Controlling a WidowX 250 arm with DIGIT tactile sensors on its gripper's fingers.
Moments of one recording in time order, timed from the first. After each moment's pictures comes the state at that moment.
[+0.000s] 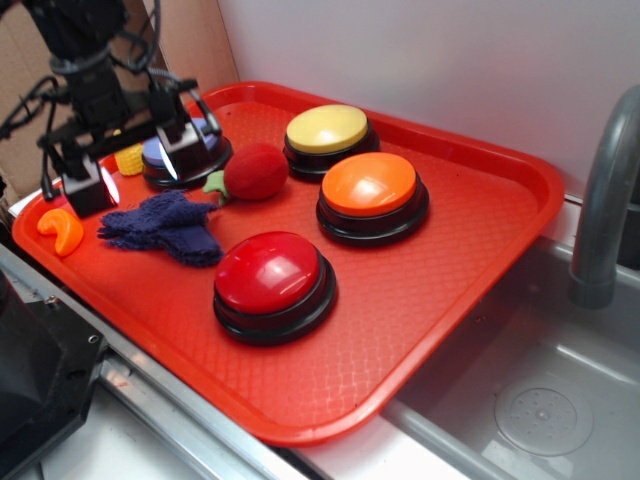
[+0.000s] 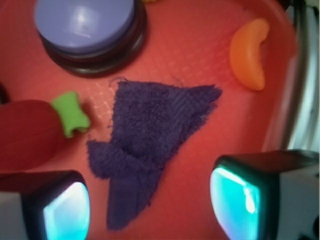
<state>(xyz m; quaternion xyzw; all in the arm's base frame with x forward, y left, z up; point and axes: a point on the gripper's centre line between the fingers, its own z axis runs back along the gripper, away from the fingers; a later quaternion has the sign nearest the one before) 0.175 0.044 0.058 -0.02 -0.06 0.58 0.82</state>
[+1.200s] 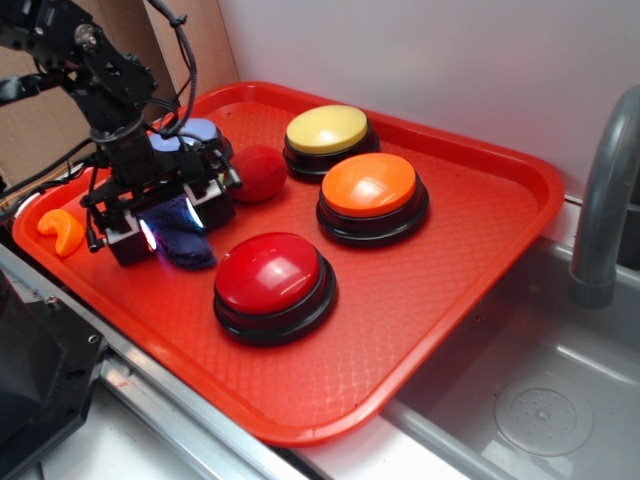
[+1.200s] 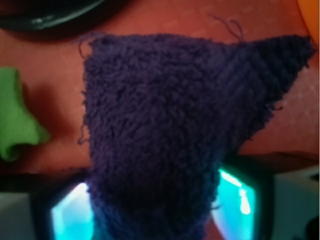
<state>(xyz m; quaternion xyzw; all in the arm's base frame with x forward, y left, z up) 0.187 0.045 0.012 -0.05 -0.07 0.57 0.82</state>
